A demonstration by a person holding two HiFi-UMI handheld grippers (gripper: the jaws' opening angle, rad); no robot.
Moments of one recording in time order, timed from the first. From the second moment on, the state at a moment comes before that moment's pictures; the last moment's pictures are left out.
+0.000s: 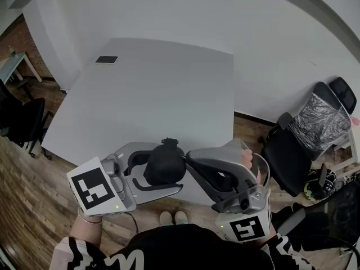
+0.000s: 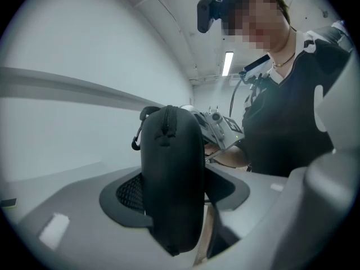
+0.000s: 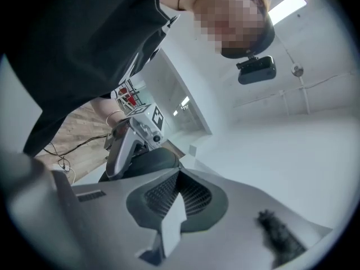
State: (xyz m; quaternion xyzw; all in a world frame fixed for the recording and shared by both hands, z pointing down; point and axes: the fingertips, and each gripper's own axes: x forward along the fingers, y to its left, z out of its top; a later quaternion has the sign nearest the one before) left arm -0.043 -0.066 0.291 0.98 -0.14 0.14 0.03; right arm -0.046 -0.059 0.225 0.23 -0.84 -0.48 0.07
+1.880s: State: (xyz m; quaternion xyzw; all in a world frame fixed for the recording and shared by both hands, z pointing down) left arm -0.059 -0.103 0.229 0.98 -0.14 -0.06 0.12; right arm -0.055 -0.067 0.293 0.20 -0.85 -0.46 0.17
